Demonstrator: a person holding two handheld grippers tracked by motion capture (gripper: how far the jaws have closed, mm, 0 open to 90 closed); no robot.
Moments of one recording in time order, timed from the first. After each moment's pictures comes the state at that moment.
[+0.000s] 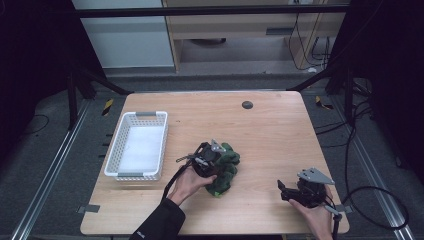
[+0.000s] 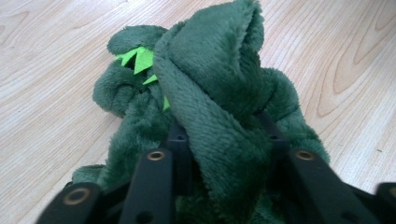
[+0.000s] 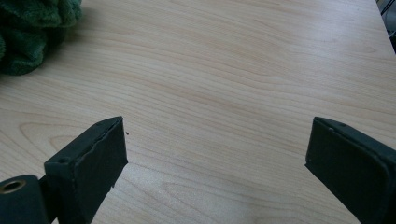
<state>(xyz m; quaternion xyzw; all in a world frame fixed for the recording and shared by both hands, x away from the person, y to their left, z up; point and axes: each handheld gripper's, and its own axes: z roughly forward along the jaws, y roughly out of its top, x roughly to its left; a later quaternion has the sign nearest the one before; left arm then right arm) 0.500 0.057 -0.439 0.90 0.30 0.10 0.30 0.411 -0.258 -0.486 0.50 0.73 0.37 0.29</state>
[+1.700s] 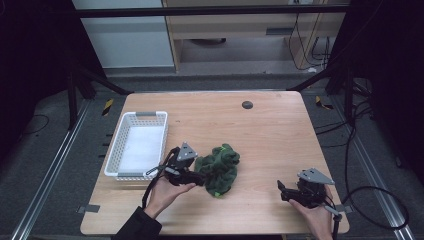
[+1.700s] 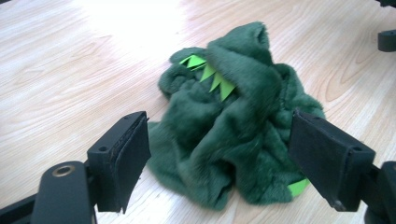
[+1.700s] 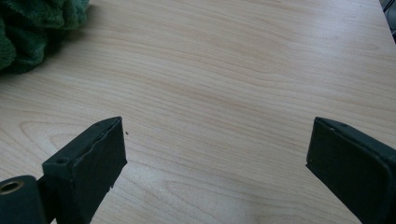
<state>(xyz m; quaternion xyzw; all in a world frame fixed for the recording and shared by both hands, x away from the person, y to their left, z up) 0.462 0.131 -0.418 0.84 0.33 0.16 0.40 0.410 -0.258 -0.487 0.51 0.73 0.37 0.29</state>
